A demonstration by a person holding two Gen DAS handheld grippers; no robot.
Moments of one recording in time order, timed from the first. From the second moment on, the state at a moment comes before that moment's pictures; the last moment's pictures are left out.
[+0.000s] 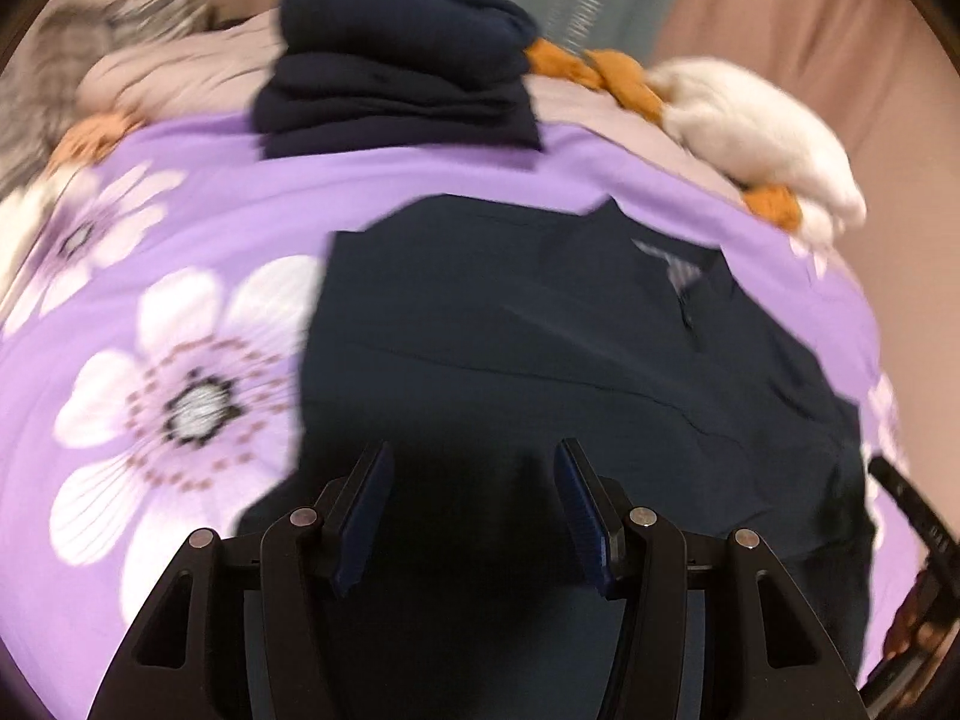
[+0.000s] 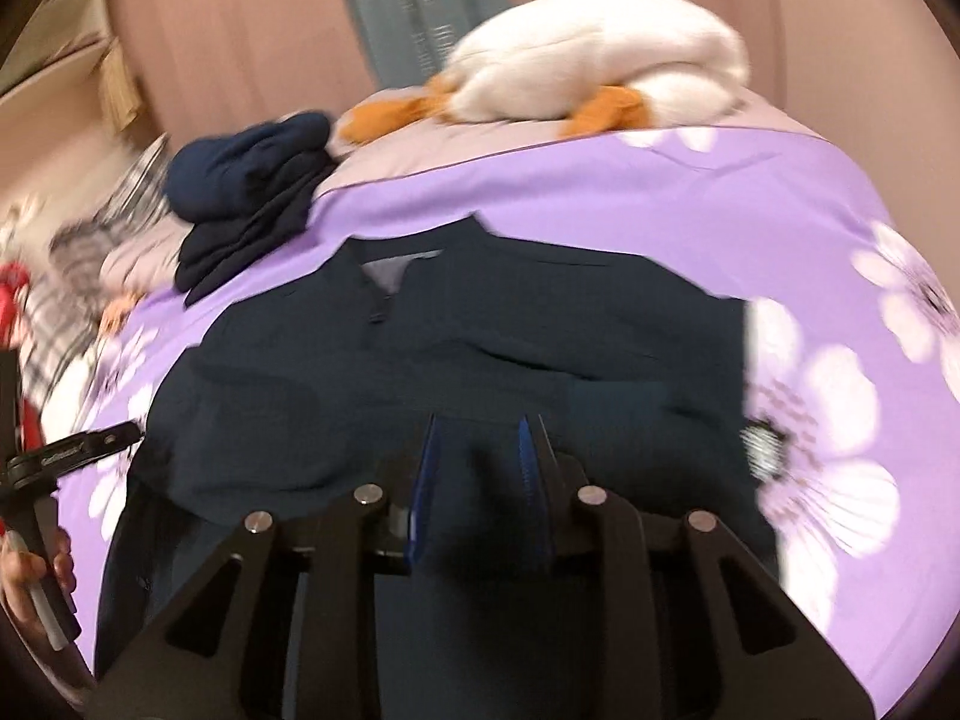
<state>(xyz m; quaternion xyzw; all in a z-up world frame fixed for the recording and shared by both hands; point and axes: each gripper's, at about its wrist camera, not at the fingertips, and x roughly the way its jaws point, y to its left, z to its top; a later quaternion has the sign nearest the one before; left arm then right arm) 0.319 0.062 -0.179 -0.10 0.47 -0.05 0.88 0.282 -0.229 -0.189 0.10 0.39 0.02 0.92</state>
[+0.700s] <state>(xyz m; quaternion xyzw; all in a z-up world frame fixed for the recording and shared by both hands) 0.291 0.059 -0.197 -0.07 0.50 -0.07 0.86 0.259 -0.227 -0.222 0.10 0.45 0.03 0.89</state>
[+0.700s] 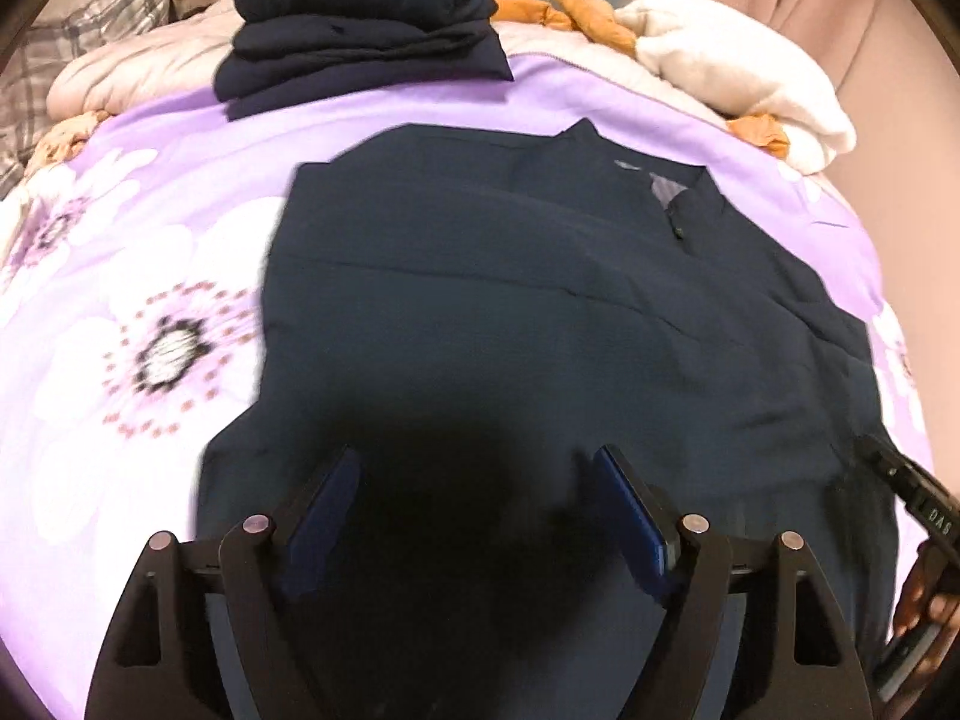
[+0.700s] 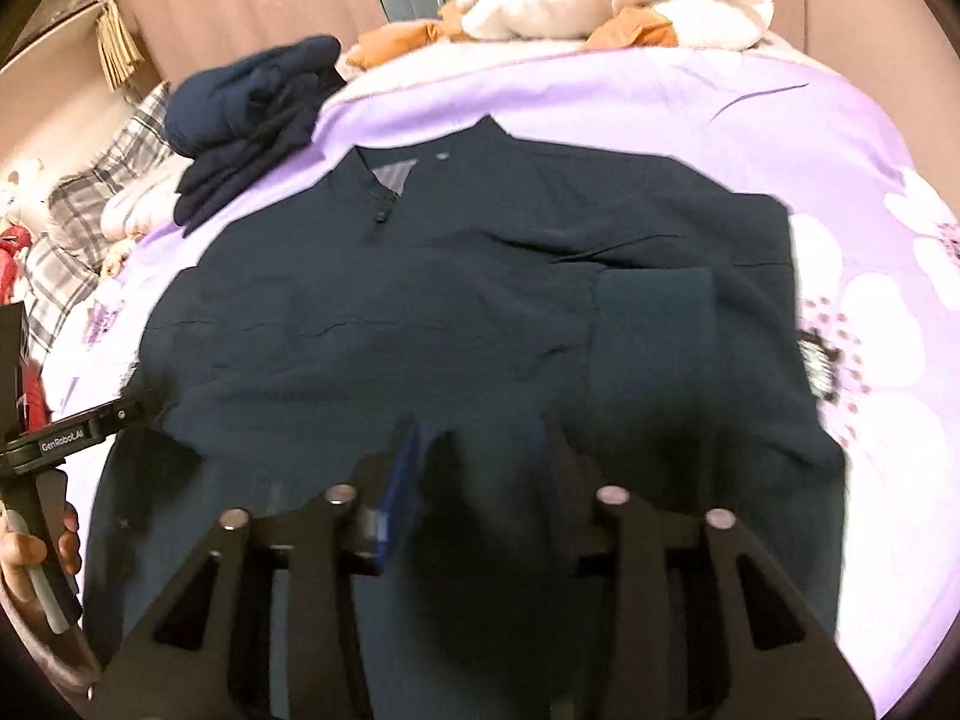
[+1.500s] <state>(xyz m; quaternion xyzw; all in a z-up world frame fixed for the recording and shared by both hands) 0.071 0.170 -0.214 -0.24 0.53 -0.12 0.80 0.010 -0.303 -0.228 0.24 0.46 -0.05 0.85</state>
